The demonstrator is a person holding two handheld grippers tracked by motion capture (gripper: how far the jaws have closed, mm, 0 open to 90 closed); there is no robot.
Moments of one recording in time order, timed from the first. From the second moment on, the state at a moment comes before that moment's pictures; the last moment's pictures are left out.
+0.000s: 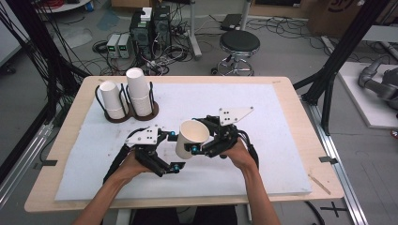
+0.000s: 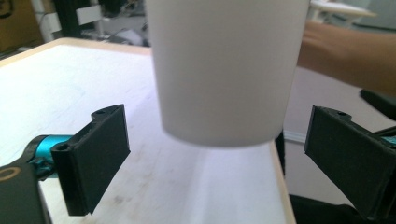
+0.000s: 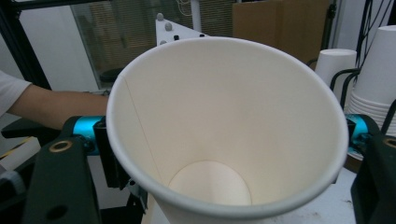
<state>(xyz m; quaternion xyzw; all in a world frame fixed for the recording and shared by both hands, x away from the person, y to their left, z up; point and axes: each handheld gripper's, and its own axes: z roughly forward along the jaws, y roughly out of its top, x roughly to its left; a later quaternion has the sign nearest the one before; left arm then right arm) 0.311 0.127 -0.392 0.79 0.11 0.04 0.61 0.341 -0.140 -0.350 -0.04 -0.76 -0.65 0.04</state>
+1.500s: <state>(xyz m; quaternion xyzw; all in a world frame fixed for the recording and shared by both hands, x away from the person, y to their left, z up) 0.308 0.243 -0.436 0.74 0.35 0.20 0.55 0.347 -0.143 -0.362 -0.16 -0.80 -0.58 -0.09</state>
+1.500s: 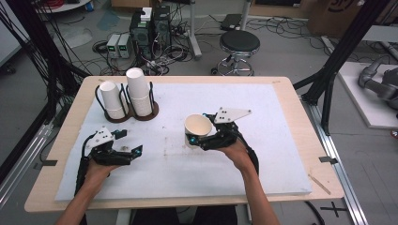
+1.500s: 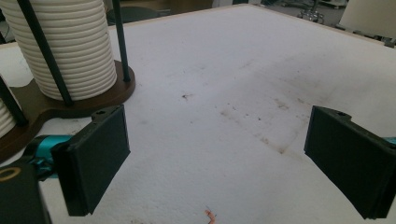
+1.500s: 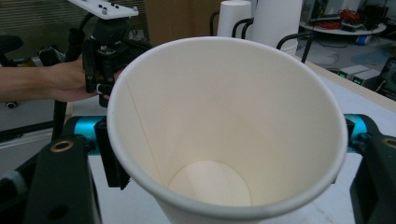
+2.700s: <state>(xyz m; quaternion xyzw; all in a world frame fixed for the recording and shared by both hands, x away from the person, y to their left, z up) 0.310 0.247 -0.441 0.72 0.36 0.21 0.56 0.356 -0.129 -0.373 -0.19 -0.80 -0.56 -0.11</state>
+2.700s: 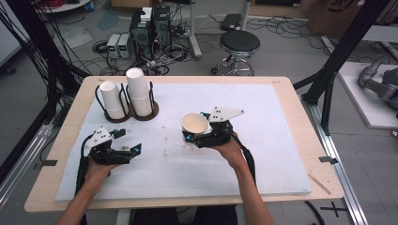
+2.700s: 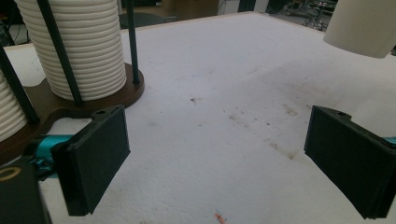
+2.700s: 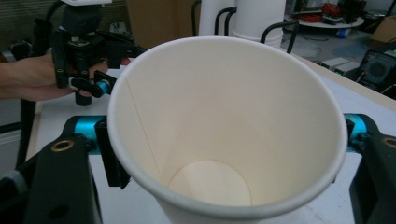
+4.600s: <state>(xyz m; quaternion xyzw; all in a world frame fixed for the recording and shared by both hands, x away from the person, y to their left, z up) 0.309 0.238 -0.445 0.72 0.36 0.21 0.56 0.371 -0.093 -0.434 -0.22 -0.84 -0.49 -0.12</state>
